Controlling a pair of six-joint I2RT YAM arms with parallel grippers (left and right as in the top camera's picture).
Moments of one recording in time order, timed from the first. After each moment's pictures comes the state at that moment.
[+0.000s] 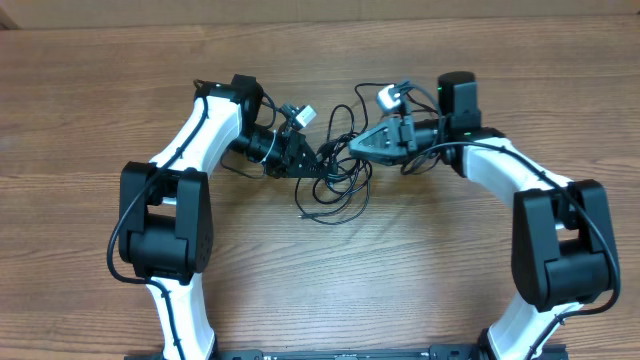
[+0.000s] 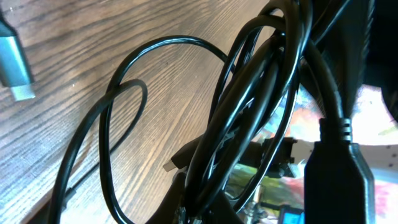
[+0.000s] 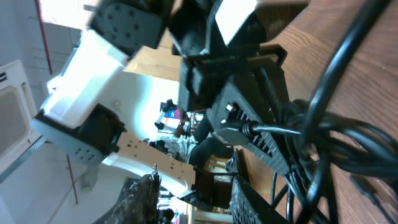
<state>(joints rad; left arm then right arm) -0.19 2.11 1.57 -1.20 1.08 0.23 0.18 1.91 1.12 0.06 -1.52 0.61</state>
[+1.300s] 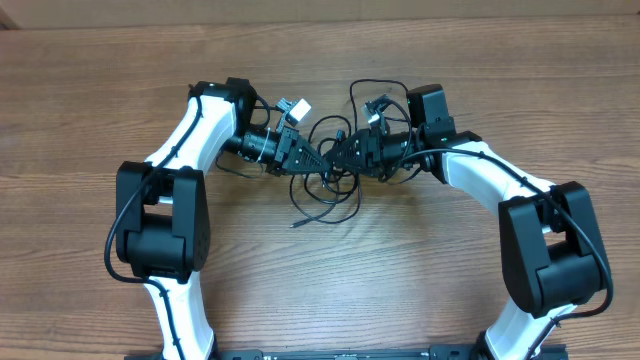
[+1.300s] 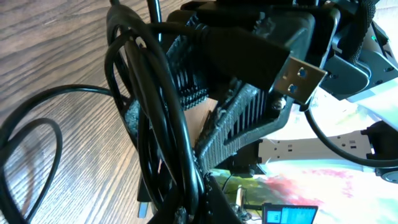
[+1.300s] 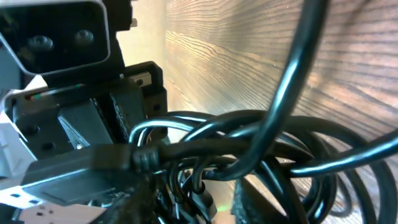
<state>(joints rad) -0.17 2.11 1.57 -1.26 1.24 0.36 0.28 1.90 1.12 -0.12 -1.13 0.61</state>
